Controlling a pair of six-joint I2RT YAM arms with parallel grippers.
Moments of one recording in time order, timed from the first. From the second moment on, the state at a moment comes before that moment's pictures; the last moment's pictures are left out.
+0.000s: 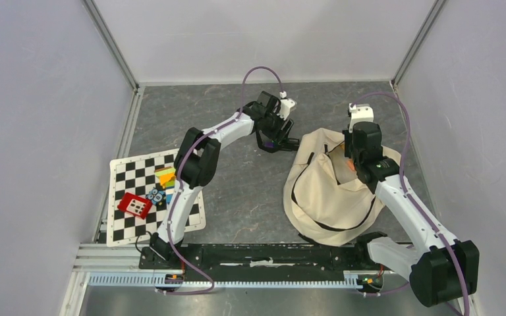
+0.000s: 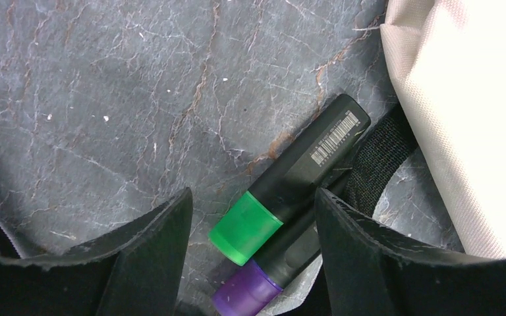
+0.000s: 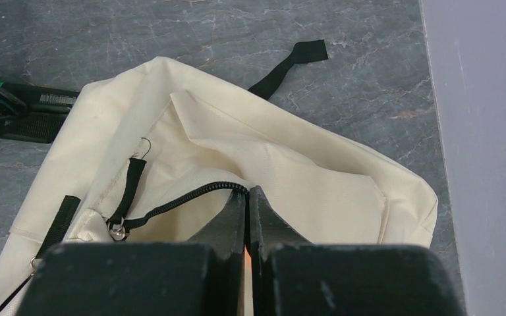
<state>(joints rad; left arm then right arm) -0.61 2.37 1.92 -0.40 0.30 0.12 0.25 1.05 0.79 -0.26 0.35 0.00</state>
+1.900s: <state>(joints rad) -1.05 1.75 1.42 -0.23 0.17 -0.26 0.25 0.99 0.84 -0.39 0.20 0.05</state>
